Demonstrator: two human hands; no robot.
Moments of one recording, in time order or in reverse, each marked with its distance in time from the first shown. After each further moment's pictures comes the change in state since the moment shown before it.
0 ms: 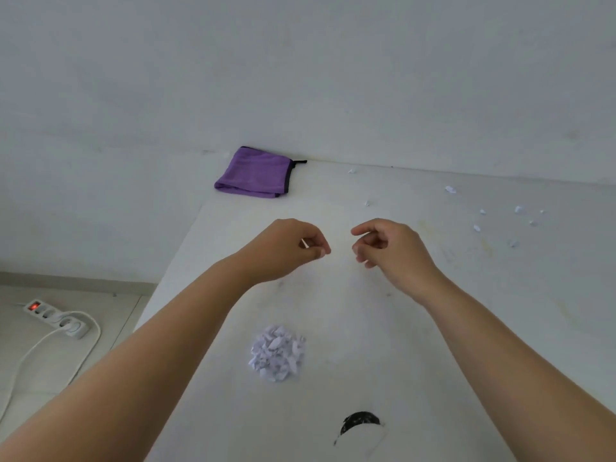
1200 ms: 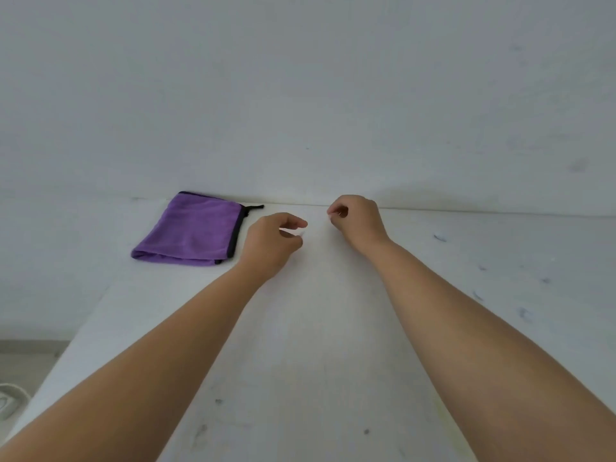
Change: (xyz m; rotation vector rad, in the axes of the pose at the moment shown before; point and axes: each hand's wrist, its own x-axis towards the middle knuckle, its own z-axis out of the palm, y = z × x) left_hand 0.189 -0.033 0.017 -0.385 0.402 -0.209; right_hand 0.233 0.057 -0.021 -0.277 0.180 -0.134
